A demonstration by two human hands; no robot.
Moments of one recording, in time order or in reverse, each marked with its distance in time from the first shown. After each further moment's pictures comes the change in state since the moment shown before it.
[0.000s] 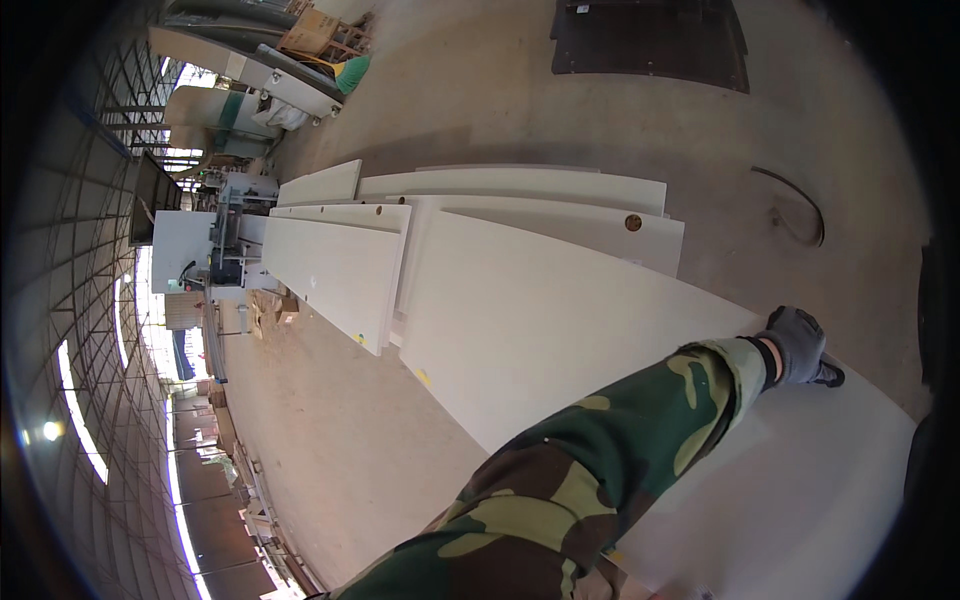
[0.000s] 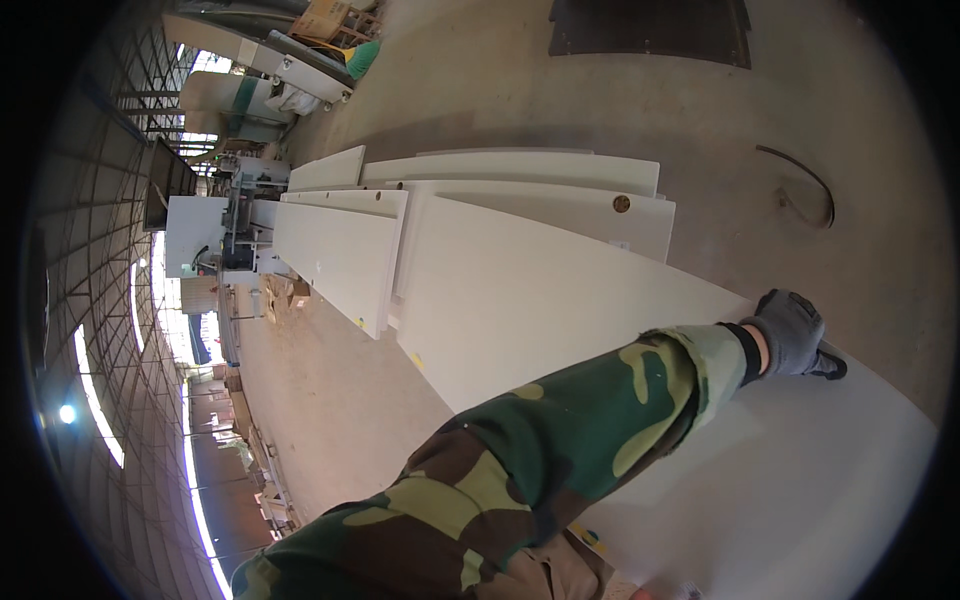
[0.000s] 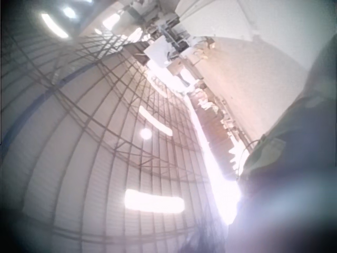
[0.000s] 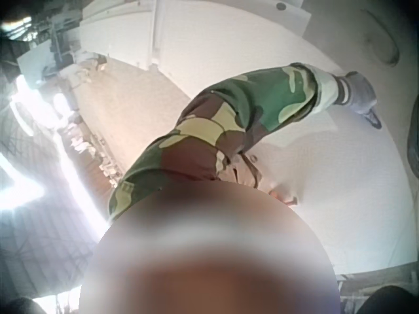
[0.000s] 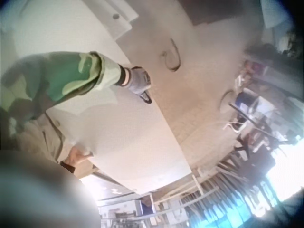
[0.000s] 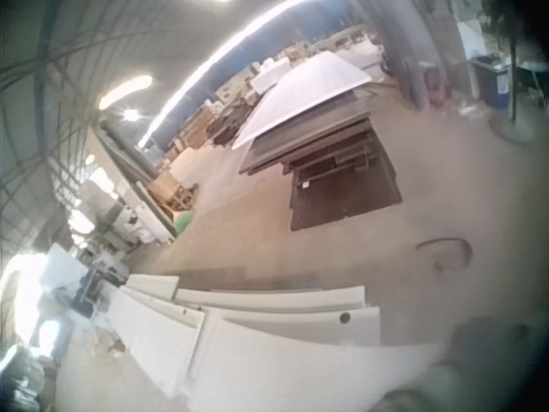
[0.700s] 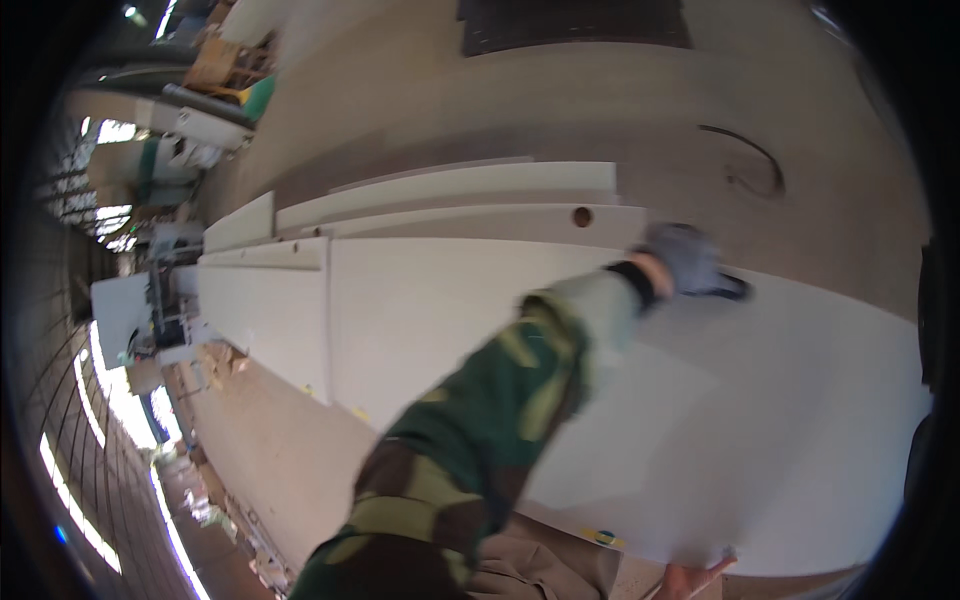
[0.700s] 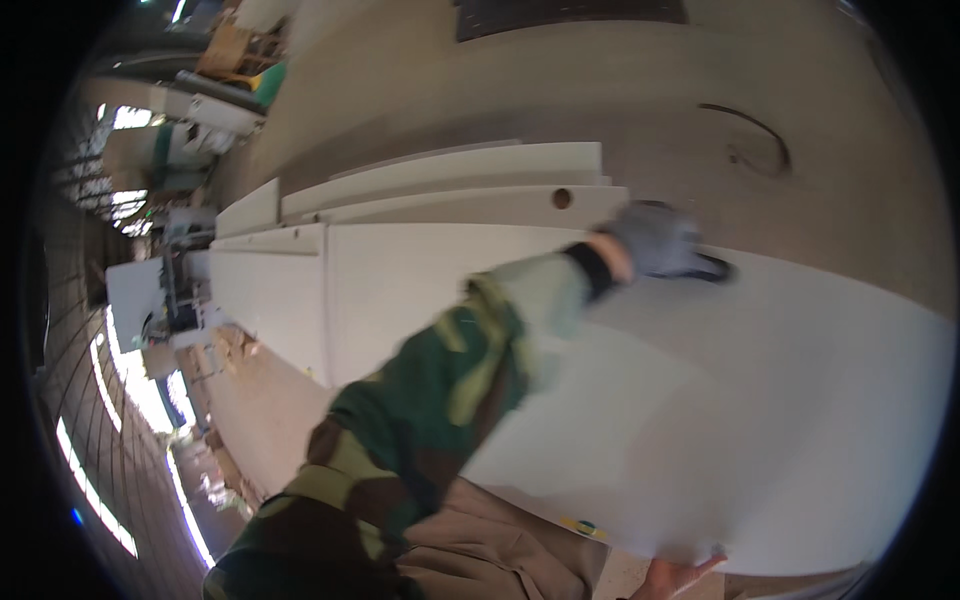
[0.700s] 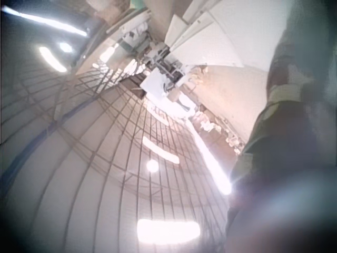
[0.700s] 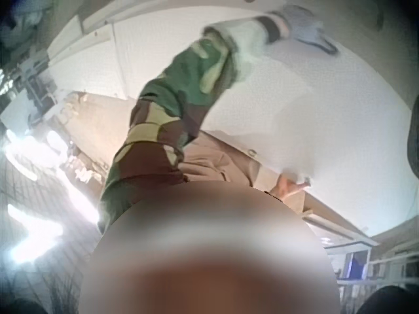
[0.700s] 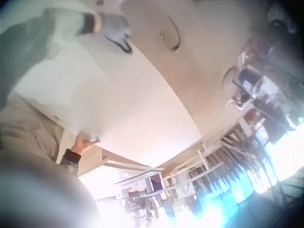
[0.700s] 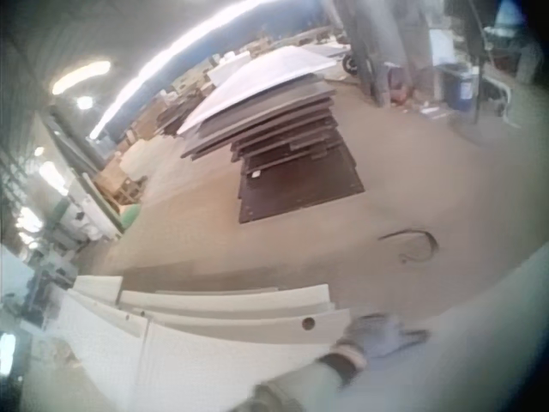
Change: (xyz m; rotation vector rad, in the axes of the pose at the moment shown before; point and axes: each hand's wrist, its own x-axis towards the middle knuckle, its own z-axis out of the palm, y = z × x) left_hand 0.003 -0.225 0.002 -0.094 0.058 -0.021; right_hand -0.012 0.043 0.092 0.458 -0.061 0.243
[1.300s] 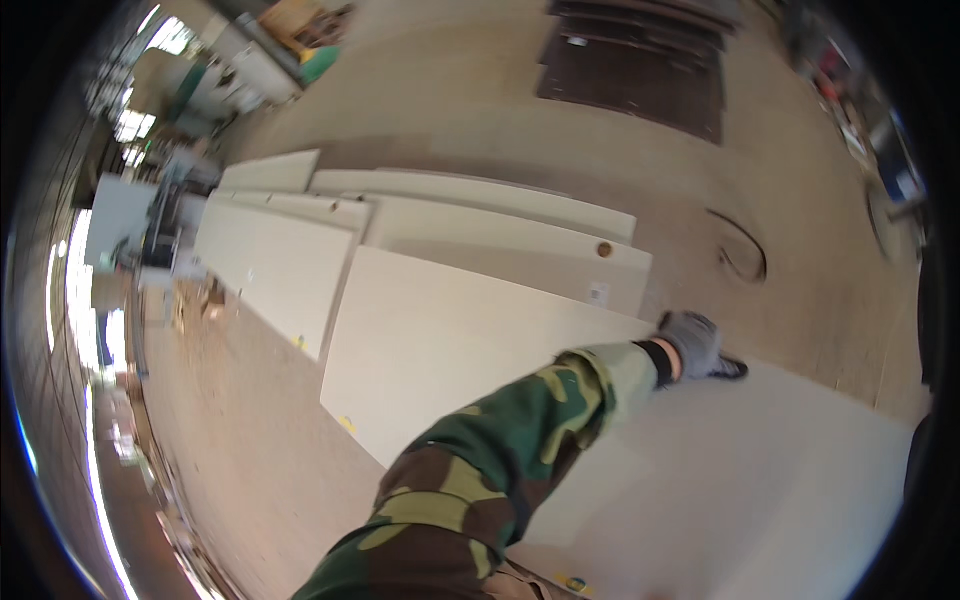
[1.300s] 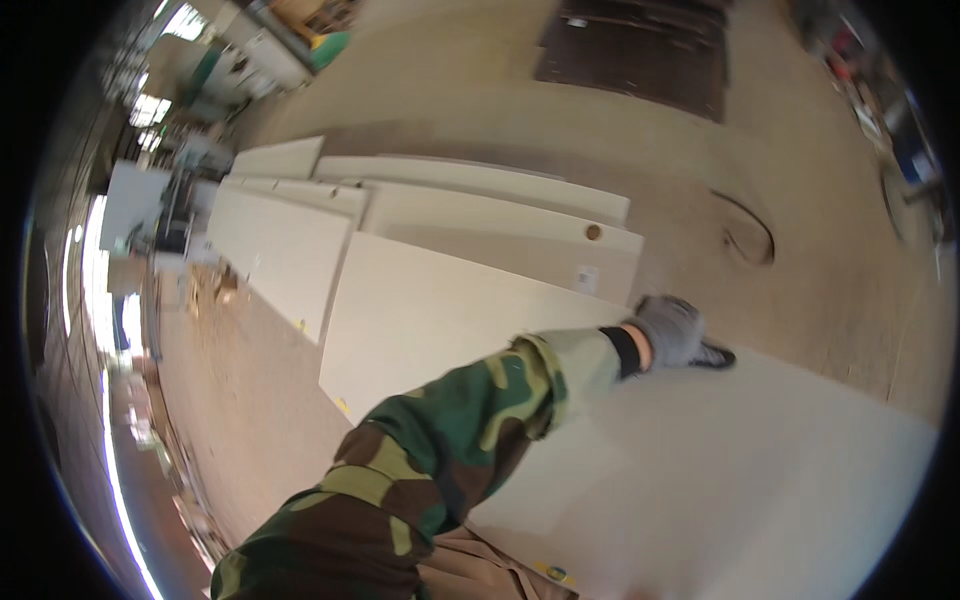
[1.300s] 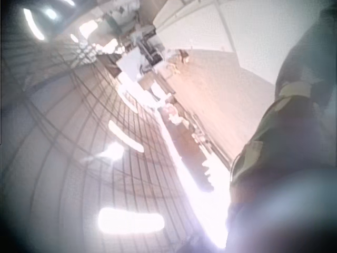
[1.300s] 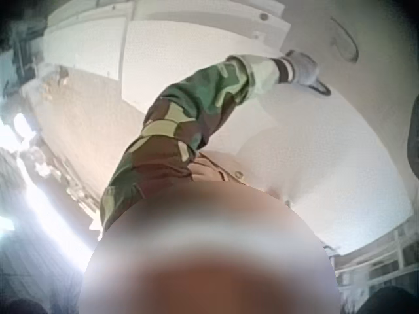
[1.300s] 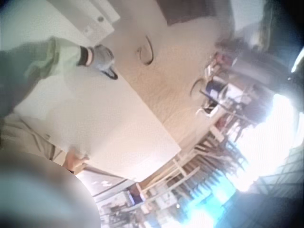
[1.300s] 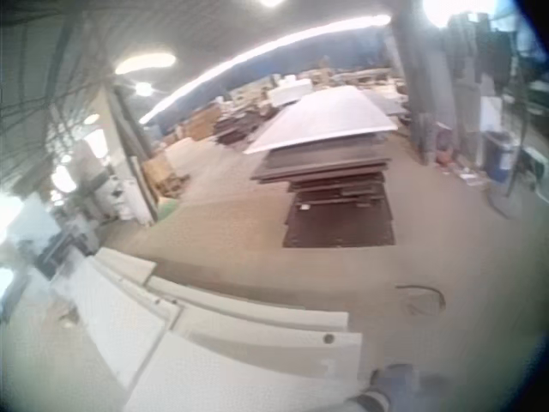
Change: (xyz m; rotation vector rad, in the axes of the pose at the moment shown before) left_hand -0.135 0.124 -0.062 -0.111 0.147 -0.068; right_hand -0.156 -0.122 -0.041 -0.780 0.110 -0.207
